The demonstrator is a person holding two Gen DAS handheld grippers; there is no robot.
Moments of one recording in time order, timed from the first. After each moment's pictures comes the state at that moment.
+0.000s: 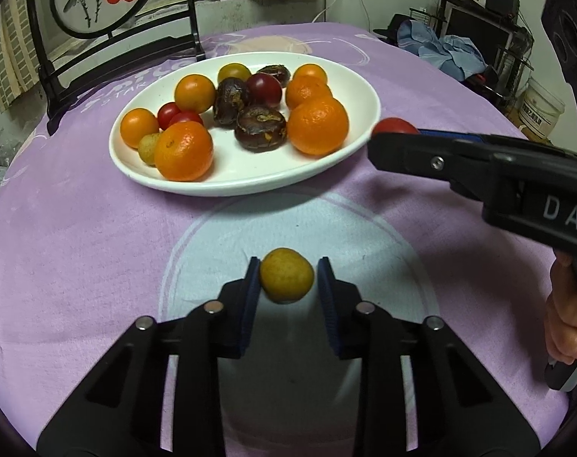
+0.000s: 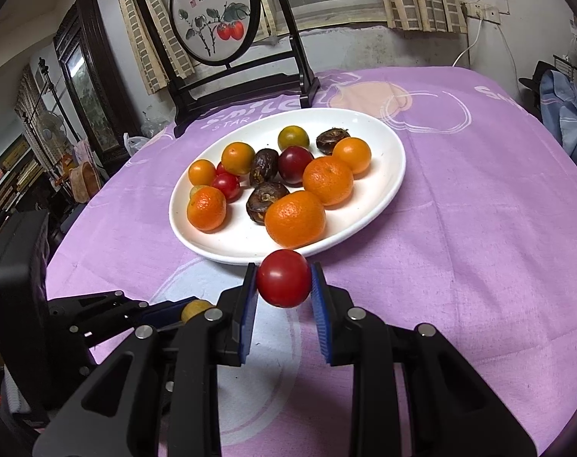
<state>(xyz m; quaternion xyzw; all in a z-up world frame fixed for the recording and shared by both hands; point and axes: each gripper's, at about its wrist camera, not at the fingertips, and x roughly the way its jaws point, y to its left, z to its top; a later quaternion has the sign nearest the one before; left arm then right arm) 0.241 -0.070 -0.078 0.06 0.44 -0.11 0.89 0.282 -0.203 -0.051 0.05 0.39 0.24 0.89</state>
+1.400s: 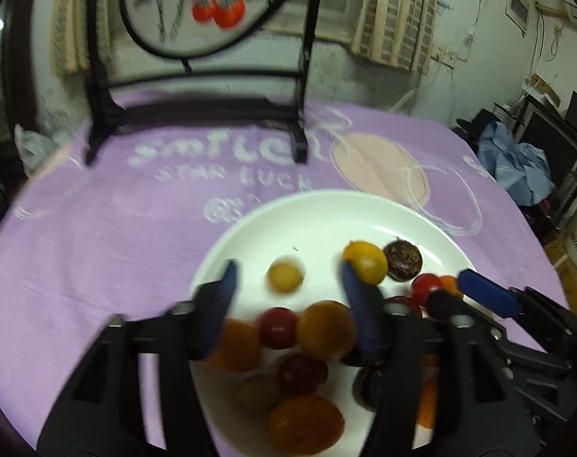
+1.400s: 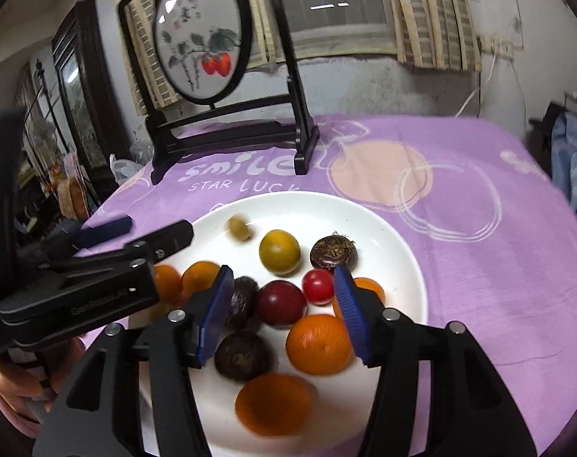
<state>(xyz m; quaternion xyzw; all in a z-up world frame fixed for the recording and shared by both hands) 0.394 -0.005 -0.014 -0.04 0.36 0.02 0.93 0.384 -0.172 -0.017 0.02 0.34 0.23 0.91</state>
